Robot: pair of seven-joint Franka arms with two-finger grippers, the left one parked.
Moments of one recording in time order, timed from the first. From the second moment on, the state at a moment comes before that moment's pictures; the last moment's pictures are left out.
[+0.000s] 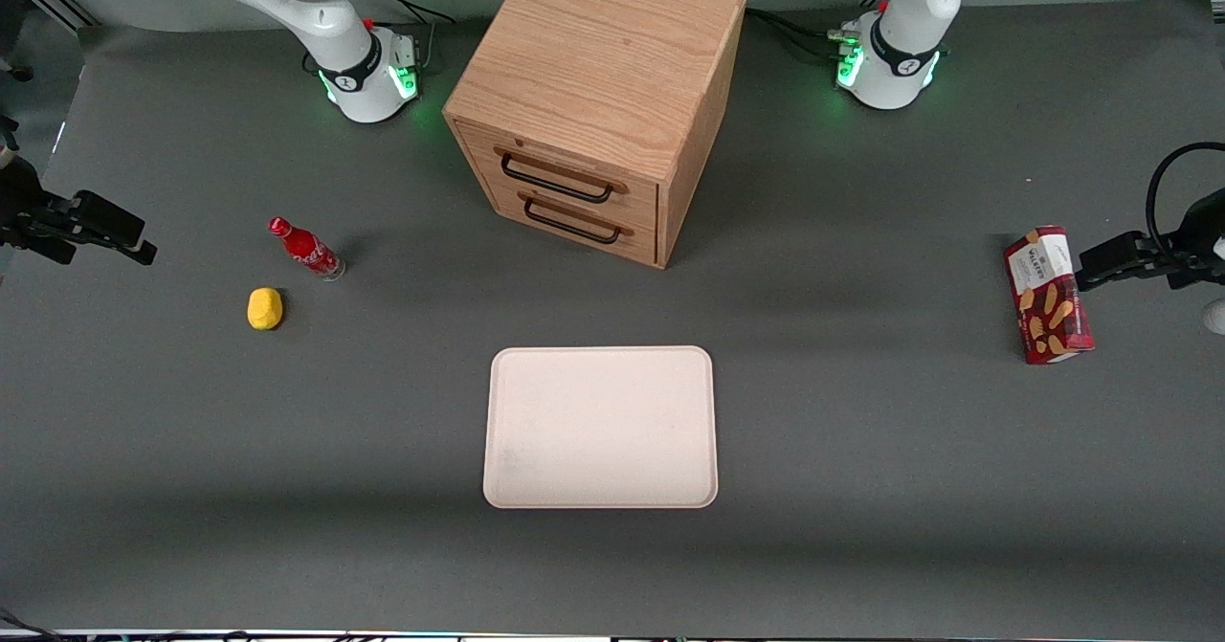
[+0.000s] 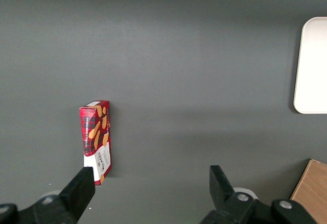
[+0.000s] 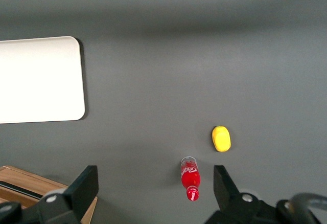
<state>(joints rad) 0.12 0.05 -0.14 -1.48 0.04 1.59 0.06</state>
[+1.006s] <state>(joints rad) 0.12 0.02 -0.14 -1.47 0.04 1.47 0.05</state>
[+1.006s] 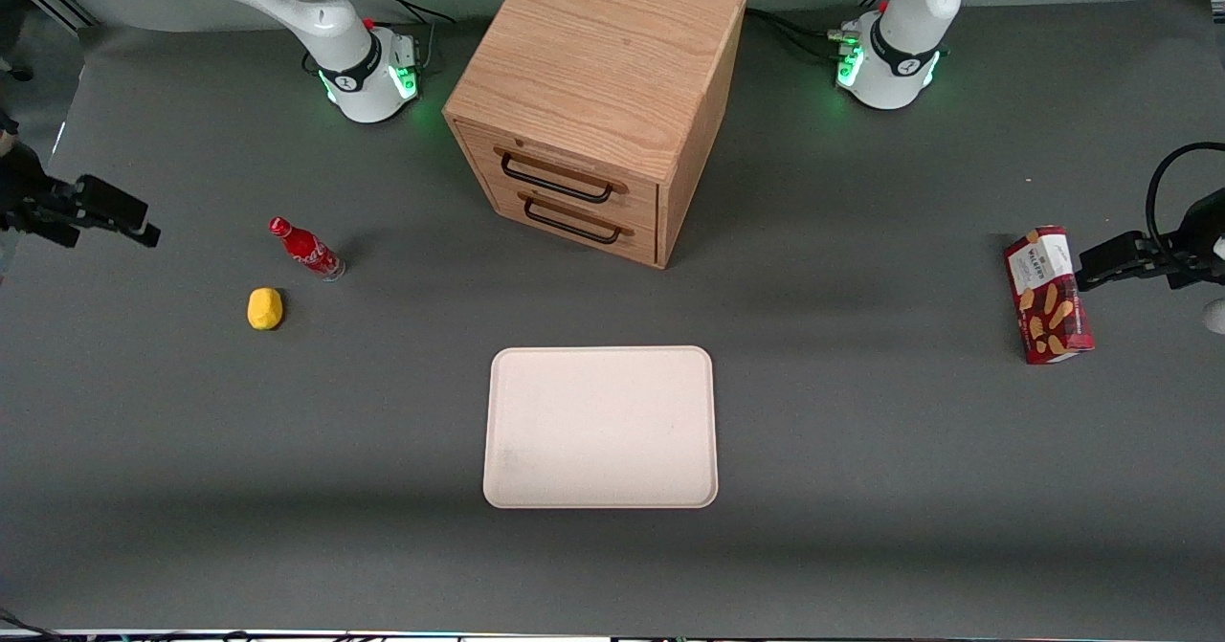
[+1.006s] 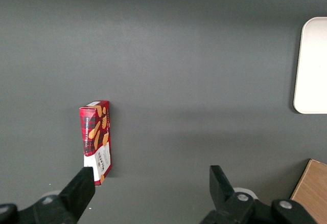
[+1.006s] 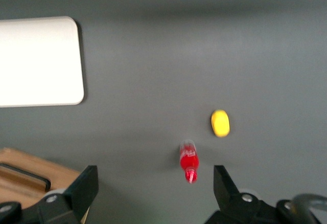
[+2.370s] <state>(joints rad) 0.20 -0.36 -0.23 -2.01 -0.07 1.61 0.01</state>
